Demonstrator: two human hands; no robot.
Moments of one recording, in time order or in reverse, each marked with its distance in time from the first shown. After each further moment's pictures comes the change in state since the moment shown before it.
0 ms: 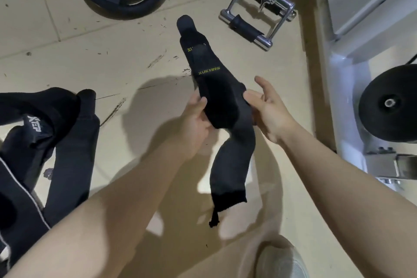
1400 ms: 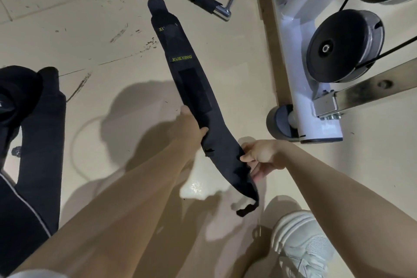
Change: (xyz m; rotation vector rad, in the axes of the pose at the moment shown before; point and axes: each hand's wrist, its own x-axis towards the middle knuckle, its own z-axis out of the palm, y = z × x) left_hand -0.036 -0.097 0.022 1.484 0.274 0.004; right_hand -0.127 0.079 -0.076 -0.641 -0.294 0.827
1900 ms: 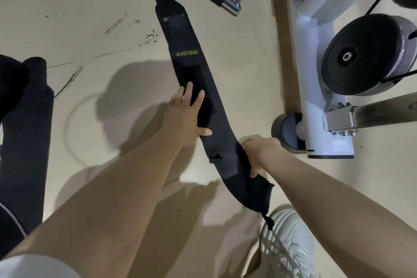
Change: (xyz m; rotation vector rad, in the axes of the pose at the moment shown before) left_hand 0.047 -0.004 -0.011 0.494 -0.001 0.369; right_hand 0.020 -0.039 -0.009 -1.190 0.255 0.126
